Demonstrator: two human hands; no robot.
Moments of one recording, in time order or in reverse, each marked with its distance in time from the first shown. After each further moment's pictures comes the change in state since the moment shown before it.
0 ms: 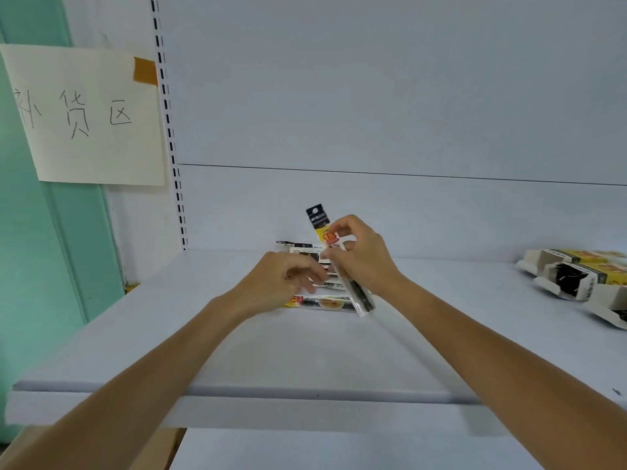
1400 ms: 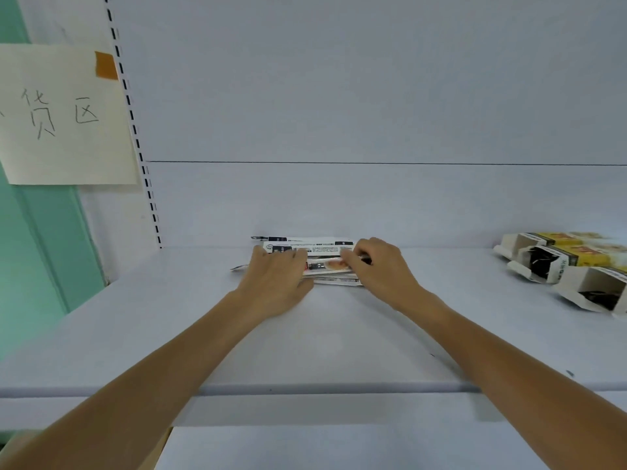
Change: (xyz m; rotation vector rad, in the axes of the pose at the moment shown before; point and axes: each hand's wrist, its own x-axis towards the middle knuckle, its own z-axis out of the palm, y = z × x) left_hand 0.029 0.017 0.051 1.035 0.020 0.041; right_hand -0.022 0.053 -0.053 -0.347 0.018 0.043
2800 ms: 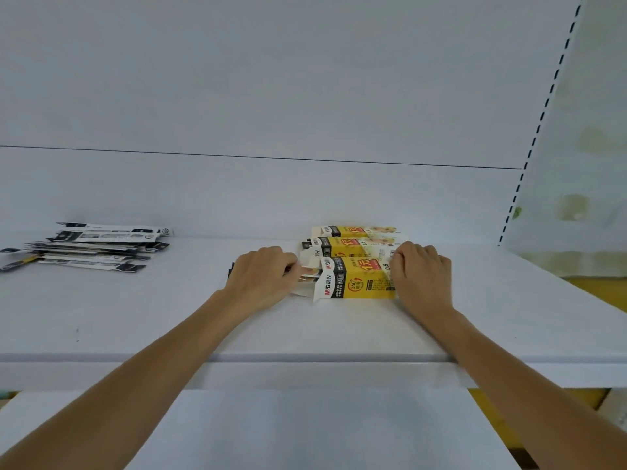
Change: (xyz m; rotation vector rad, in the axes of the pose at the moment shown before) left_hand 0.125 0.367 -0.034 -0.282 -0.029 -0.192; right_hand -0.073 0.327 -0.298 -0.564 0.318 0.005
